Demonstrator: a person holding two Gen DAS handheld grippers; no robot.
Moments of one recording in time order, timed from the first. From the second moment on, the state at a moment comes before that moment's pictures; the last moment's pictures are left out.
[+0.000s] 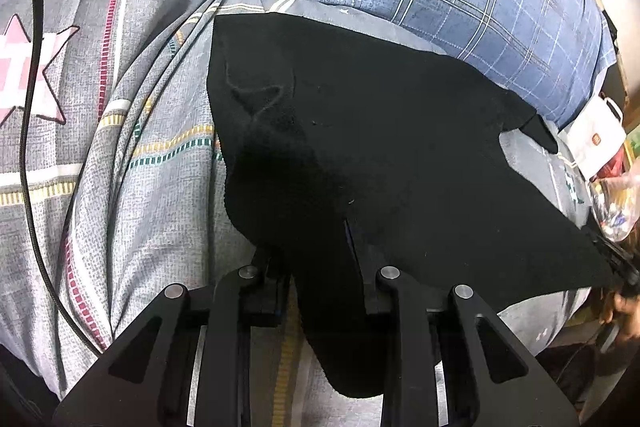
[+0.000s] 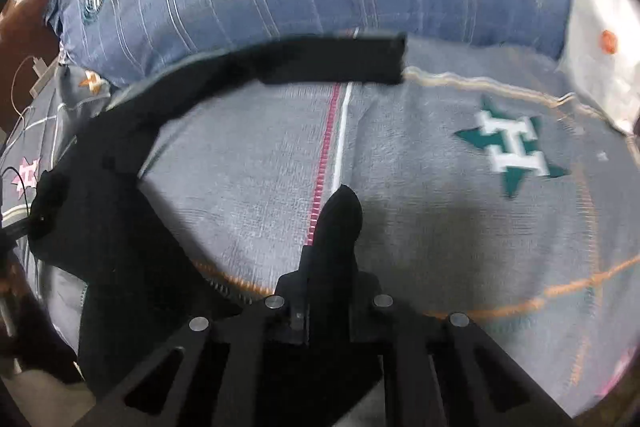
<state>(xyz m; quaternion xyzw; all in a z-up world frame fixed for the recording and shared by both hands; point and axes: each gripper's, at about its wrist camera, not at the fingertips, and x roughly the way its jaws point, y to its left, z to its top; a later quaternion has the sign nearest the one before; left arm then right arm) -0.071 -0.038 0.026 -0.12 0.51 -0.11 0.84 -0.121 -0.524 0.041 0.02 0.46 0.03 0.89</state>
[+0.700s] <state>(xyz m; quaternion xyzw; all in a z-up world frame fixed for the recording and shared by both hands) -0.097 0.004 0.043 -0.13 0.50 -0.09 0.85 -0.158 -0.592 0.066 0.09 0.35 -0.19 0.91</state>
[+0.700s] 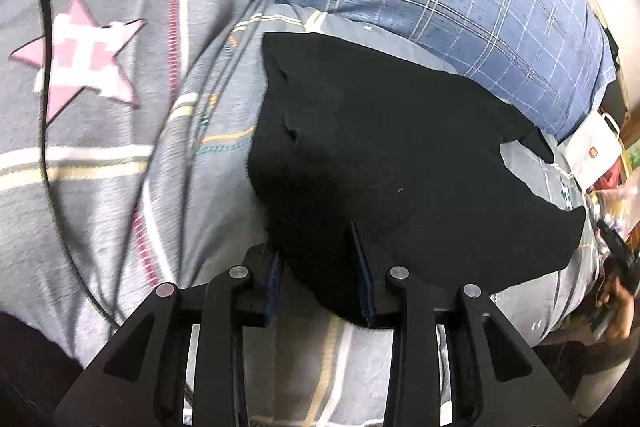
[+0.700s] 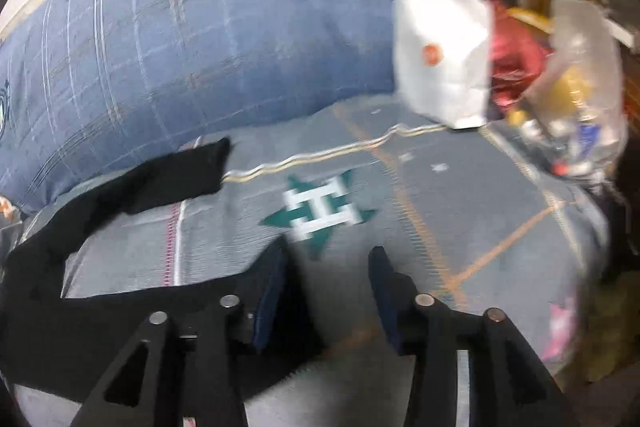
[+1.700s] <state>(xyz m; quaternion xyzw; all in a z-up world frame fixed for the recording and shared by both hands) -0.114 0.022 0.056 -0.16 0.49 -0.06 0.86 -0.167 -0.578 0.023 0.15 0.40 -0.19 0.89</state>
